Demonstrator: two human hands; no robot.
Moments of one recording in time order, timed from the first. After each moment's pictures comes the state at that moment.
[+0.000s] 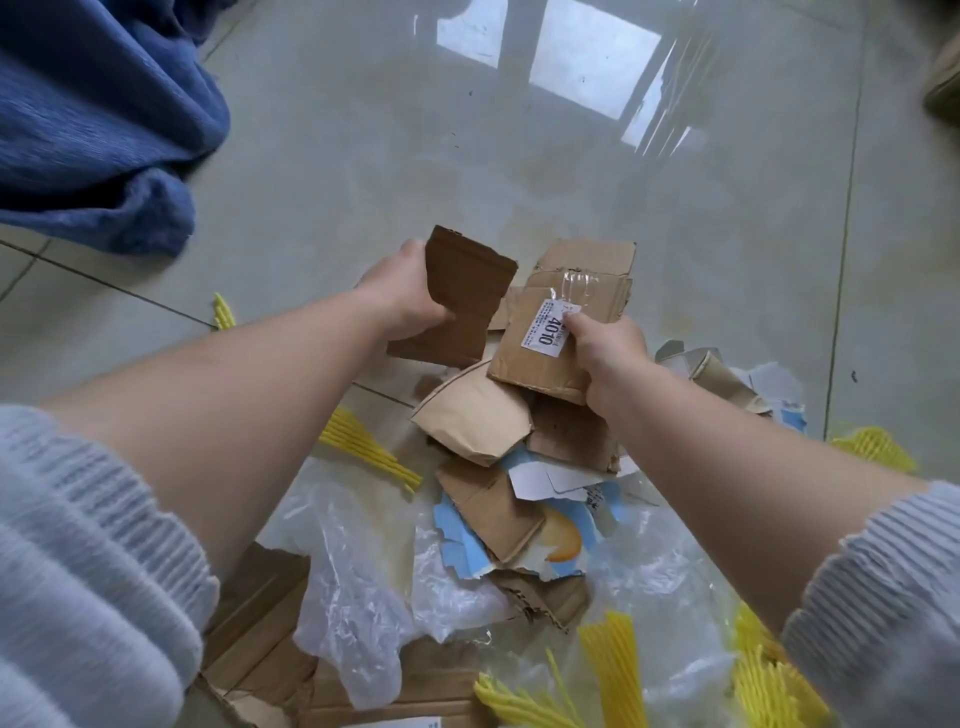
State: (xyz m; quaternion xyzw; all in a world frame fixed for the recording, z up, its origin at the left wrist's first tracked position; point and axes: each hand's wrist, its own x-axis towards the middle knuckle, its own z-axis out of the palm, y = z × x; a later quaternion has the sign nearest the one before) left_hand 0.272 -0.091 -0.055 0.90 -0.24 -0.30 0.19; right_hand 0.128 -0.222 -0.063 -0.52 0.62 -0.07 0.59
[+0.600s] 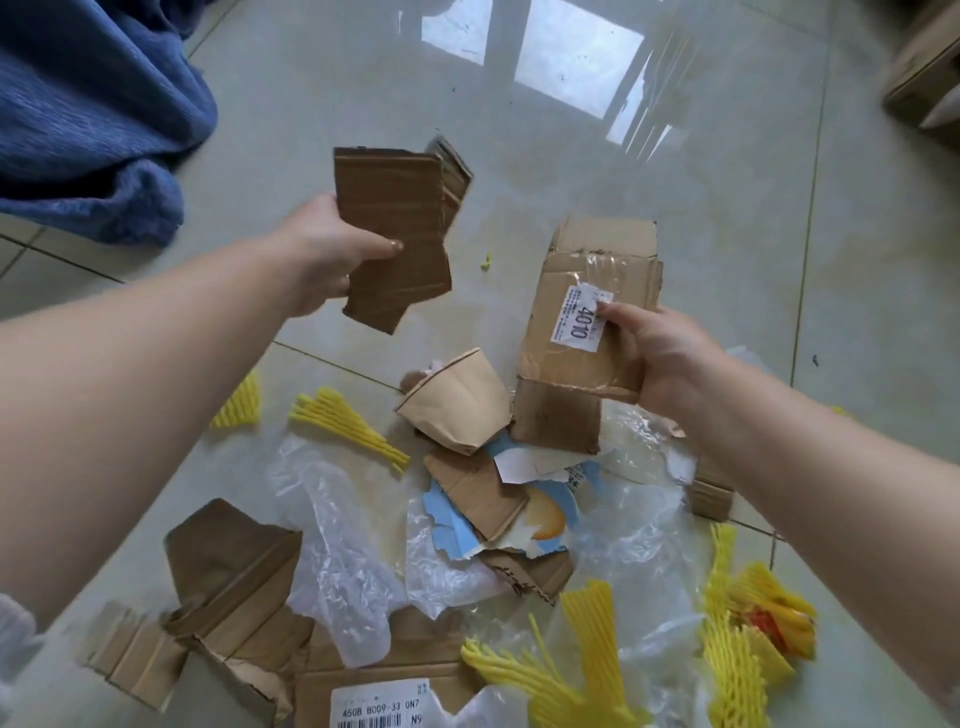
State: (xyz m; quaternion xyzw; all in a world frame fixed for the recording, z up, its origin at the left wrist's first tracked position) left_hand 0.290 -0.058 -0.016 0.76 -0.04 -0.39 0.52; right_hand 0.079 -0.247 -0.012 -0.48 0.57 -0.01 0.66
